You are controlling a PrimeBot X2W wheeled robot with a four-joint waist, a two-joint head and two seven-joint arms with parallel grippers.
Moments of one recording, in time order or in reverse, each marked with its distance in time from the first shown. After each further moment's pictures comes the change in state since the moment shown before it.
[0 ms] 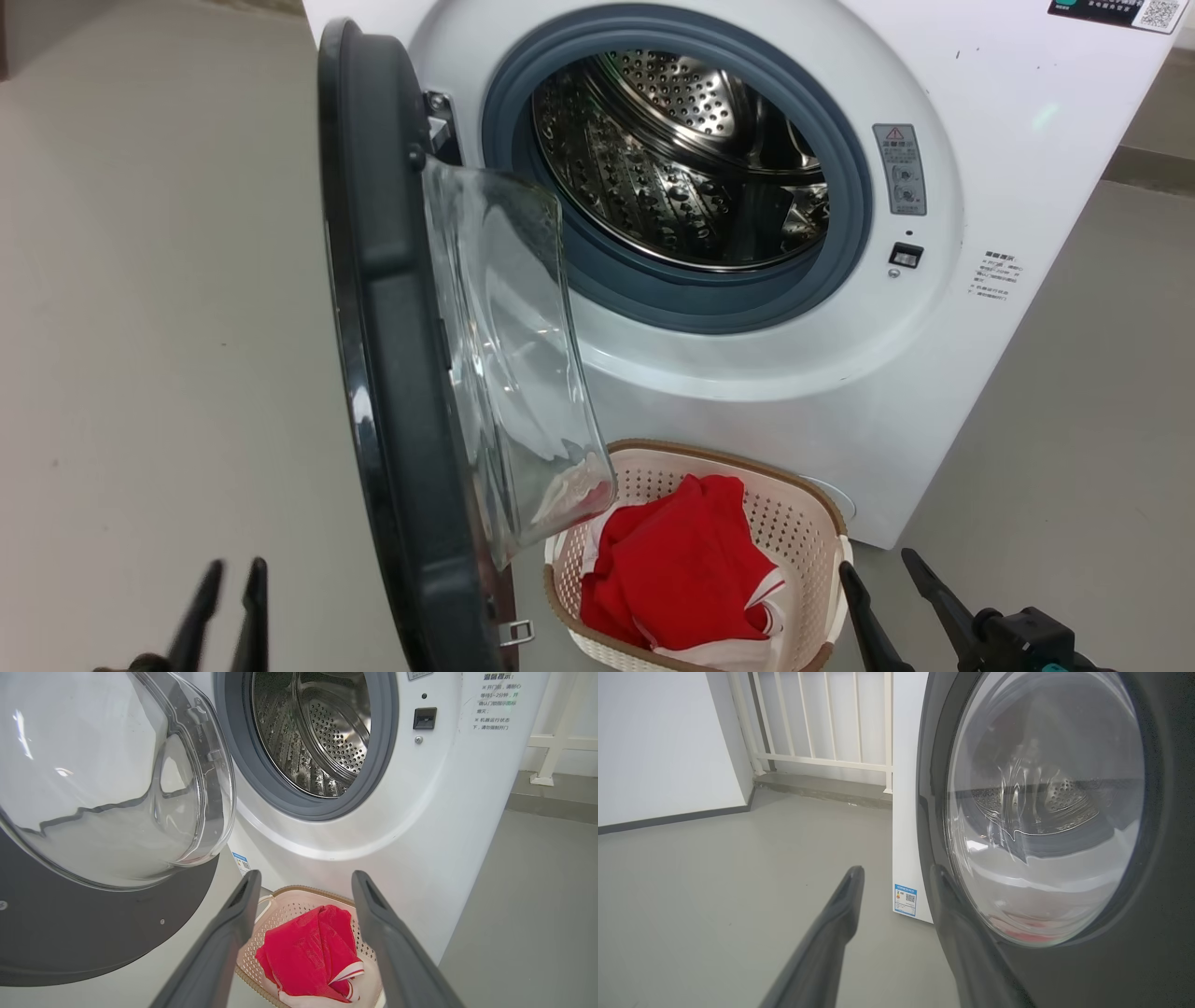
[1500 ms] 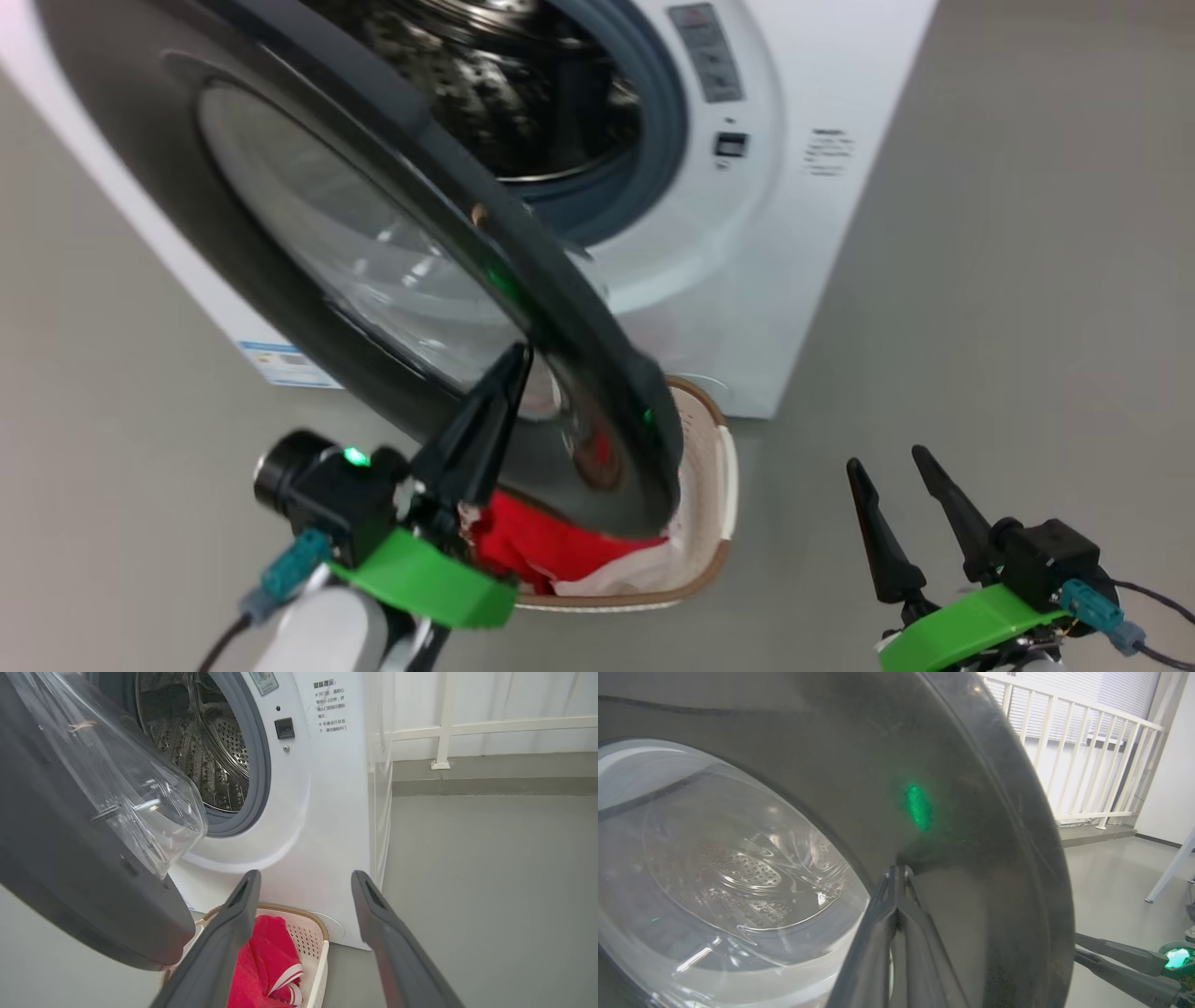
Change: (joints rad) left arm -0.402 0.033 -0.508 -0.088 -0.133 0.001 -0.002; right arm -0.127 0.000 -0.028 -0.030 0.005 0.000 0.000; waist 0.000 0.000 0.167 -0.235
